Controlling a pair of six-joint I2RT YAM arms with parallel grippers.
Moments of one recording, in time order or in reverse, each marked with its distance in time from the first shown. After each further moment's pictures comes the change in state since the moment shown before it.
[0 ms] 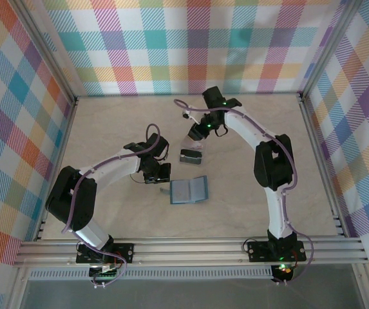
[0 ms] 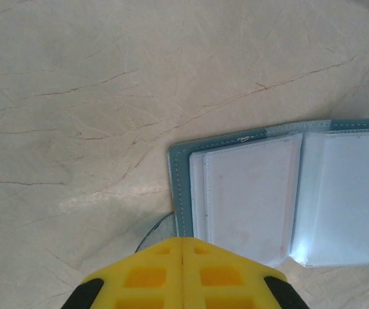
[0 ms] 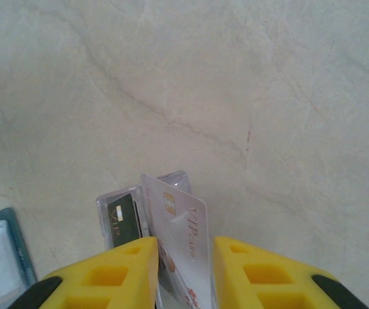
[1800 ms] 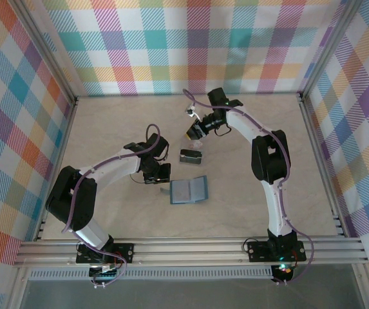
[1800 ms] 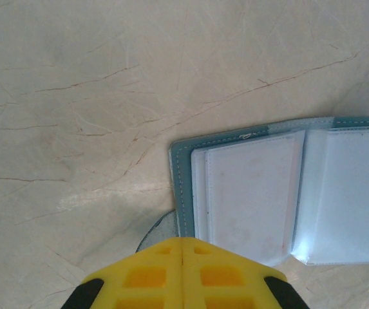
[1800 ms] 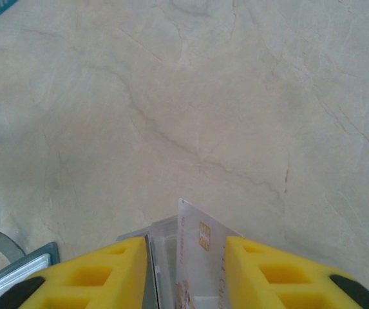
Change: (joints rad) left arm 0.000 0.001 0.001 -0.008 0.002 0.000; right arm -0.052 0.122 0.053 0.054 -0.299 0.050
